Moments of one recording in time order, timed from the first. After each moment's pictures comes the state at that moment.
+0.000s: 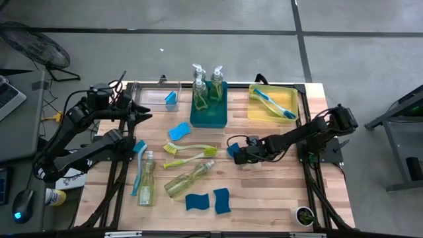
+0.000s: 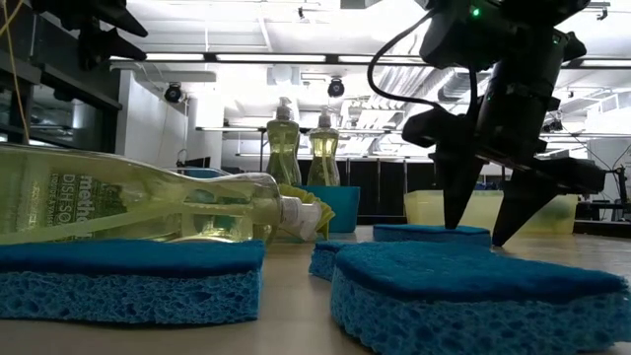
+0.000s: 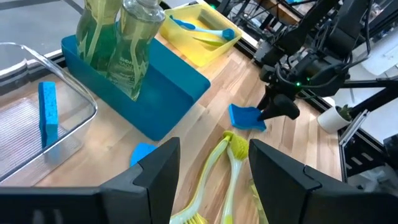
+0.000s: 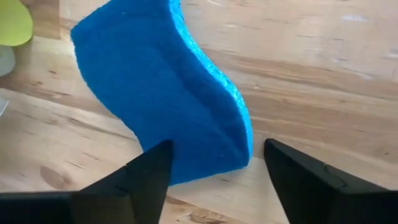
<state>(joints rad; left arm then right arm) 0.80 0.44 0.82 -0.87 0.49 -0.23 0.22 1.65 0.80 -0.41 0.11 1.64</state>
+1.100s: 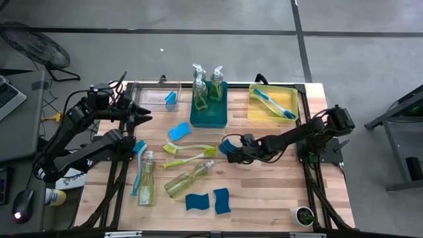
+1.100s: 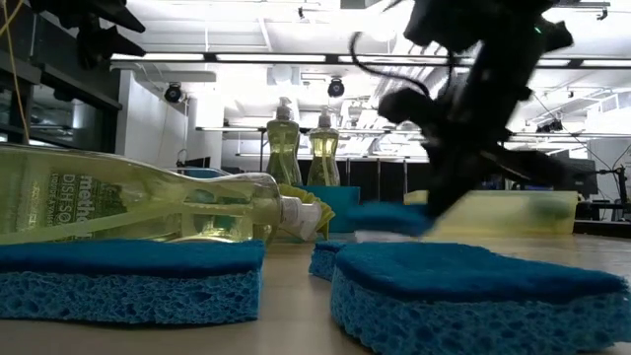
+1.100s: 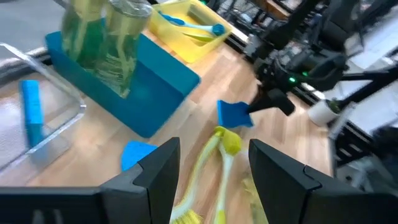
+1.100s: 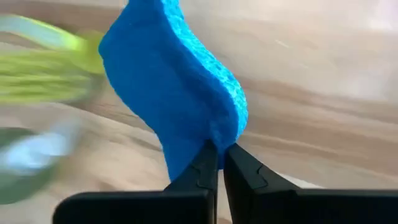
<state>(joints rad) 0.80 0.44 0.82 -0.87 0.55 -0.21 0.22 1.65 0.89 -0.38 0.25 1.59</state>
